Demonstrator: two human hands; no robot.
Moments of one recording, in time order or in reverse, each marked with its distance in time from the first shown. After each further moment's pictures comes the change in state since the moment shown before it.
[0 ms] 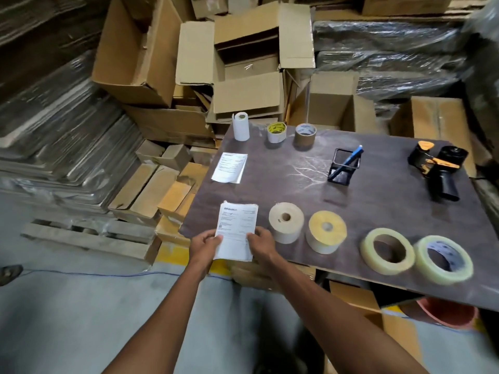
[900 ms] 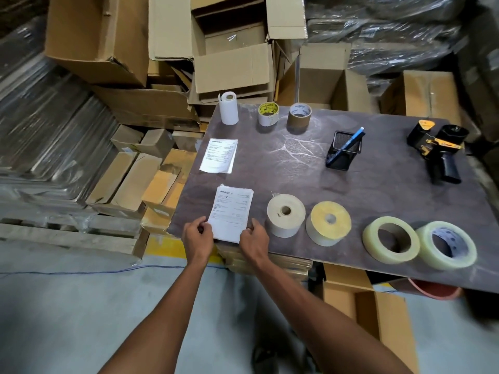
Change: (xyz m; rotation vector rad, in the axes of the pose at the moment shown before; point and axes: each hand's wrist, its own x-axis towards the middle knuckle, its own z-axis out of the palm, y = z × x) left_hand 0.073 -0.019 0.014 0.307 0.171 0.145; right_hand 0.021 -0.006 0.035 -0.047 0.253 -0.027
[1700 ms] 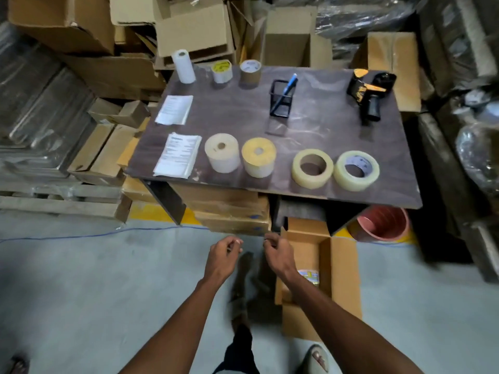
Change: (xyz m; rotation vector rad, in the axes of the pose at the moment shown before) left_hand -0.273 -0.054 0.081 0.067 -0.472 0.103; right_hand -0.106 0.216 -0.192 -0.137 -0.059 0.040
